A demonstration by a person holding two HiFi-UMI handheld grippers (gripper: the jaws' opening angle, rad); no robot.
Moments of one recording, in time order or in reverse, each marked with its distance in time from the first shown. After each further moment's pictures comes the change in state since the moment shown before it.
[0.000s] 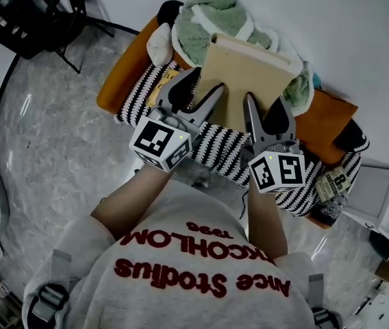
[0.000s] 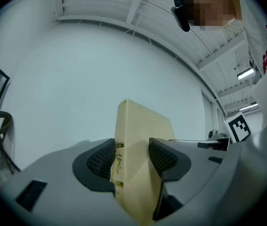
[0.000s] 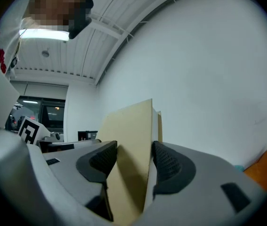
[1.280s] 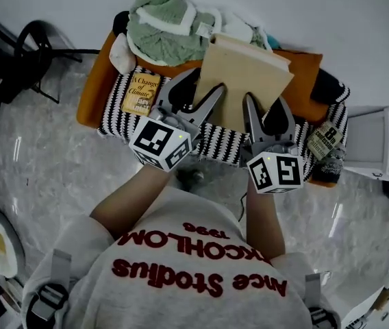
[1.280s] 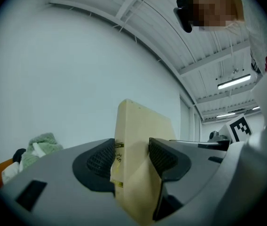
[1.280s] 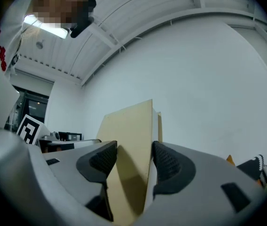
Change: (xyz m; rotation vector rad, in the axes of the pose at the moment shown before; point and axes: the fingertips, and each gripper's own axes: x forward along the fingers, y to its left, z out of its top) left arm 0.000 -0.163 -0.006 -0.024 0.017 -0.262; right arm -0.168 -0.042 0.039 -0.050 -0.084 -0.263
